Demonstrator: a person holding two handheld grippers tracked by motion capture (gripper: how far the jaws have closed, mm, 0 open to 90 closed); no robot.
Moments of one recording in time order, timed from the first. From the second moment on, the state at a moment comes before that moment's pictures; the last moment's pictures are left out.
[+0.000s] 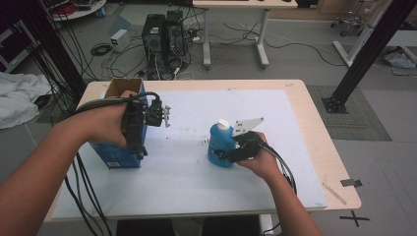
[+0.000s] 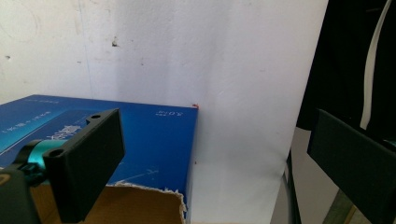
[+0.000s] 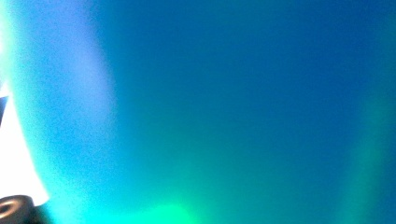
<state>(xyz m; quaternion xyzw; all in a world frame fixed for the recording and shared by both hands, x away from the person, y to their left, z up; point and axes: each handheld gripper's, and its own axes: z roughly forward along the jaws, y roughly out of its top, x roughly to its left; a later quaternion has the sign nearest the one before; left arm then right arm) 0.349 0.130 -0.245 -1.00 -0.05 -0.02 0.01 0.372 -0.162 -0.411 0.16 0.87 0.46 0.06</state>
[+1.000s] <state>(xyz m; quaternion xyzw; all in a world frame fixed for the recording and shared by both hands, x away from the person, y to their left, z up) 0.348 0.120 -0.240 -1.00 -0.04 -0.03 0.01 0.357 -0.155 -0.393 0.13 0.87 0.47 0.07</state>
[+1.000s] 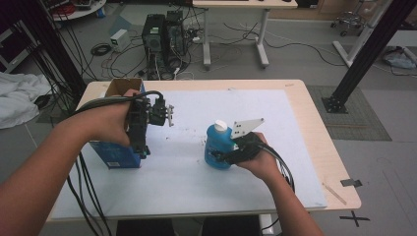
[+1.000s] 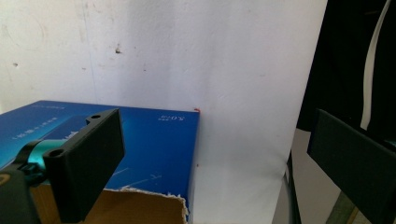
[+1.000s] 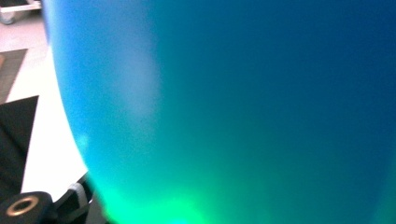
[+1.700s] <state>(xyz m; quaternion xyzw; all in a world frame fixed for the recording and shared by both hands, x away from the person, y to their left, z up) 0.331 0.090 -0.232 -1.00 0.00 -0.03 0.00 0.337 -0.110 -0.370 0.04 0.89 0.45 0.03</state>
